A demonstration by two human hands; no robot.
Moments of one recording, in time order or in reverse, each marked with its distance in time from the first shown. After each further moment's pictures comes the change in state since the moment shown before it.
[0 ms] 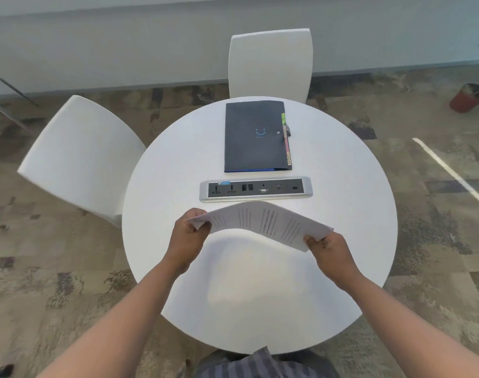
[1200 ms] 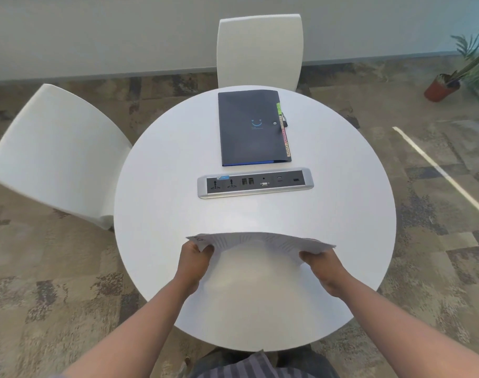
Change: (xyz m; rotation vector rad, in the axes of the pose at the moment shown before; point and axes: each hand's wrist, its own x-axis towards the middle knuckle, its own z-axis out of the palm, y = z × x) left_hand 0.002 -0.070 -0.004 -0.022 -0.072 -0.222; right_hand -0.013 0.025 0.050 0.125 -0.048 0.304
